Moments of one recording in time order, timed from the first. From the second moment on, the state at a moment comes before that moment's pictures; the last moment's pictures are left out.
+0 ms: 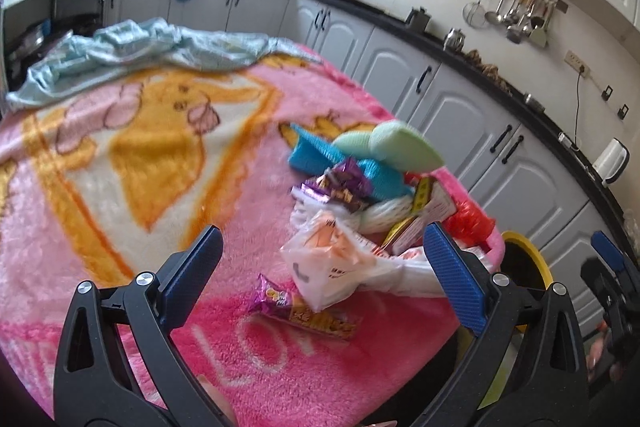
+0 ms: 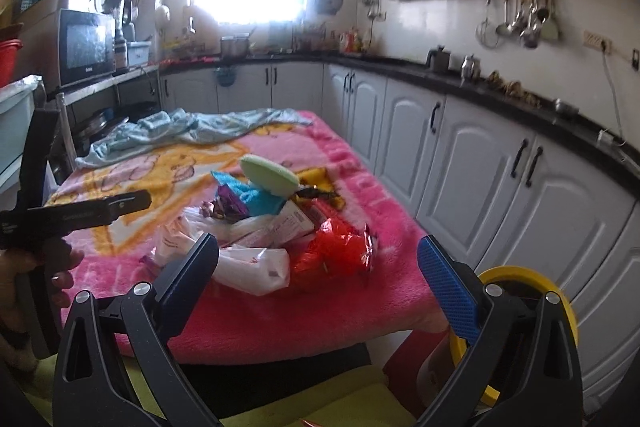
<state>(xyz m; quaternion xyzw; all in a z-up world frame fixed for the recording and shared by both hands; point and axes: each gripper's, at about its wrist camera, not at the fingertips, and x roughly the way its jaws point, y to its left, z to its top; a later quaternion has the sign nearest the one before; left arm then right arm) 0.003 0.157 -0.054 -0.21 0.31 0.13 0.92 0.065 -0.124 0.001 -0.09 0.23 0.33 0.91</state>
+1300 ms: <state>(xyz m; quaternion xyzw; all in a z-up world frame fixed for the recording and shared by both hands) 0.039 0.172 -0.086 -0.25 0.36 0.06 0.90 0.178 -0.083 -0.063 -0.09 0.35 0.38 0.85</state>
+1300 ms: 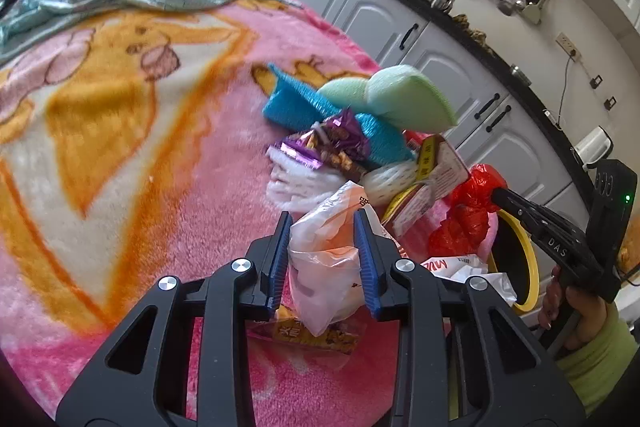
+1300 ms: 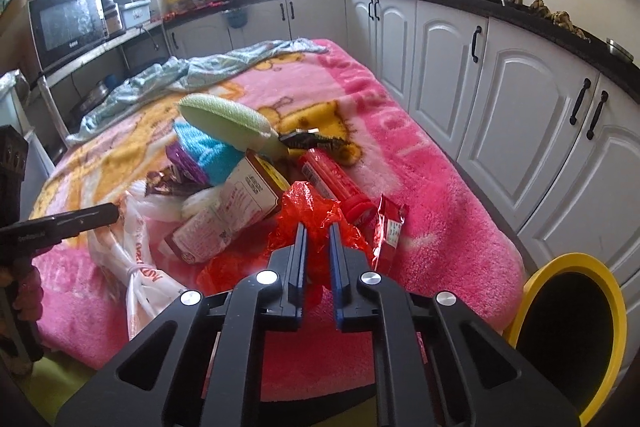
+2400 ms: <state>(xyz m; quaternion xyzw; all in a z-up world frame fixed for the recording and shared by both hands) 0.108 0.077 0.020 -0.15 0.27 -0.02 0.95 0.180 -0.184 0.016 -0.02 0.27 0.31 0.91</state>
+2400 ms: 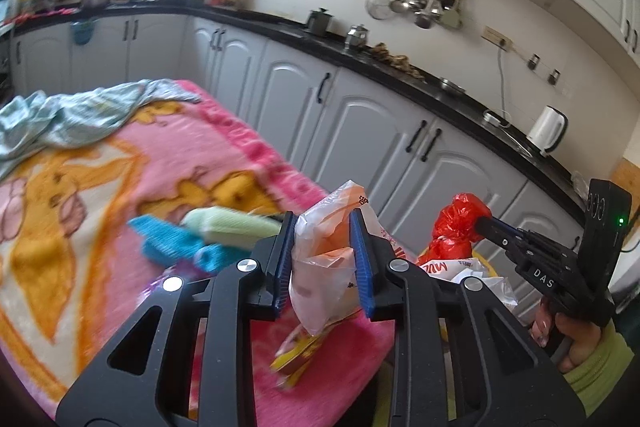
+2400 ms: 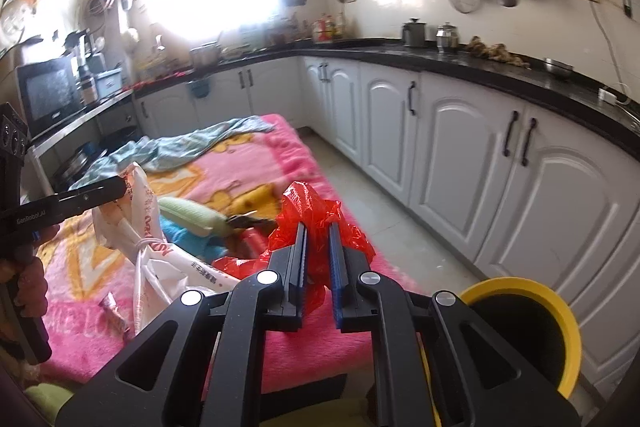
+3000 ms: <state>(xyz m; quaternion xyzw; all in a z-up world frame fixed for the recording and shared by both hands) 0.196 -0.047 0.031 -0.10 0.27 -0.11 0.95 0.210 -0.336 0.029 0.07 0.24 0.17 0.95</state>
